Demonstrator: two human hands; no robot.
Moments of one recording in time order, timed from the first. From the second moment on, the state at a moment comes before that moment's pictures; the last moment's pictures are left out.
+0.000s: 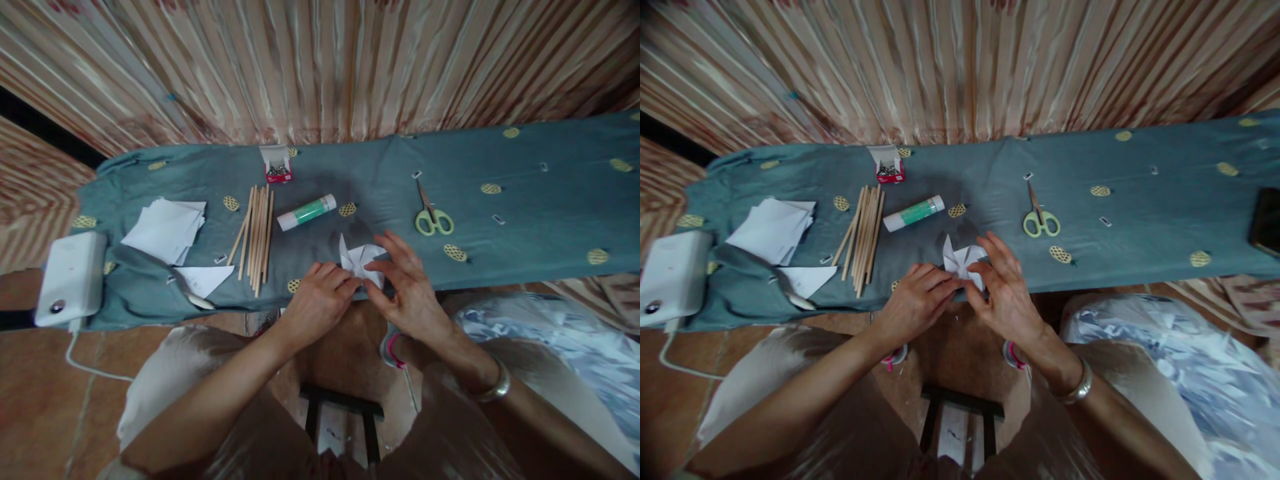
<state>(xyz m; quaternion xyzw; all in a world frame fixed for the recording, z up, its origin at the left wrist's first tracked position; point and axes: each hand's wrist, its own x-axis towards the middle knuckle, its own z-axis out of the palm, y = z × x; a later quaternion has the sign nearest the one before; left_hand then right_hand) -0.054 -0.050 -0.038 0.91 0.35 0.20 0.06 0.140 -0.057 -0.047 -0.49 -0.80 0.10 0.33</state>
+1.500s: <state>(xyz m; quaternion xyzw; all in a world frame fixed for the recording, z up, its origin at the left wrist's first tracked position) -0.069 -0.026 -0.022 0.25 0.43 0.40 0.77 0.112 -0.038 0.000 -0.45 -0.78 0.22 0.39</state>
